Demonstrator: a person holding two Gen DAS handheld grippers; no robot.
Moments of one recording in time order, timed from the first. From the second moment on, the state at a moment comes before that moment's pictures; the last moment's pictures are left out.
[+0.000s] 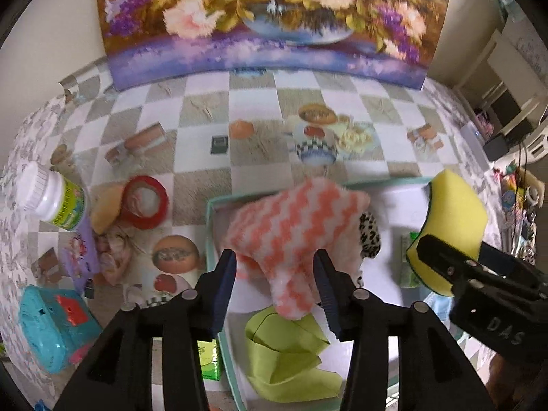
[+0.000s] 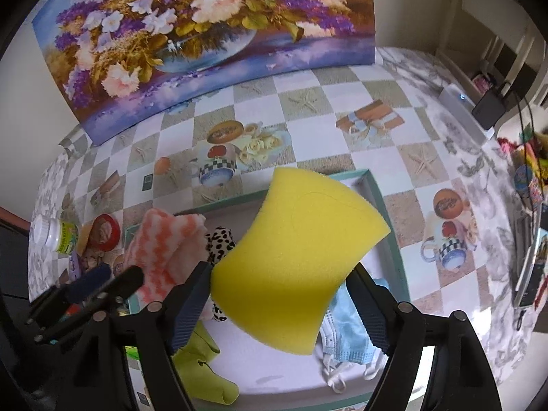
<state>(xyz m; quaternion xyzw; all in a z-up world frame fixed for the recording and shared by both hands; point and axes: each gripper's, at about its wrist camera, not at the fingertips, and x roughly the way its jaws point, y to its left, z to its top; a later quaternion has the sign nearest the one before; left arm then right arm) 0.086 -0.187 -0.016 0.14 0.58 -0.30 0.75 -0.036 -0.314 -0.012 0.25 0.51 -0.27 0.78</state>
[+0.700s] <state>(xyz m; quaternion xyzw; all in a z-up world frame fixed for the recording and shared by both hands) 0.125 -0.145 -0.002 0.10 0.55 -0.22 0.80 -0.035 -0.312 -0.010 0.23 0.51 -0.27 0.78</state>
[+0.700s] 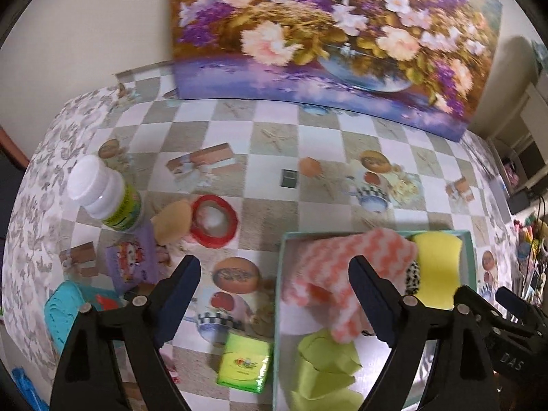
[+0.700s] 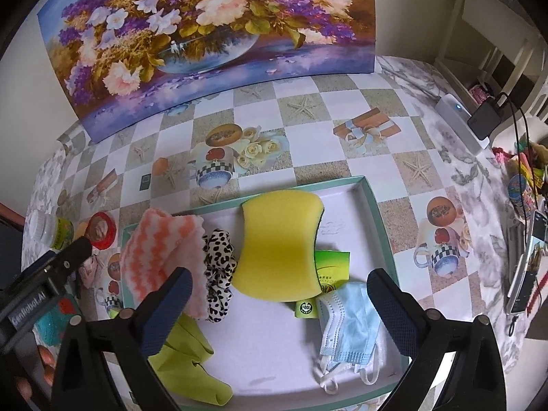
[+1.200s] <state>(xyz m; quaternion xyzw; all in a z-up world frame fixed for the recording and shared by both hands) 0.169 -0.048 0.045 0.09 0.51 -0.14 0.85 -0.019 -0.282 0.027 0.22 0.48 -0.26 0.81</state>
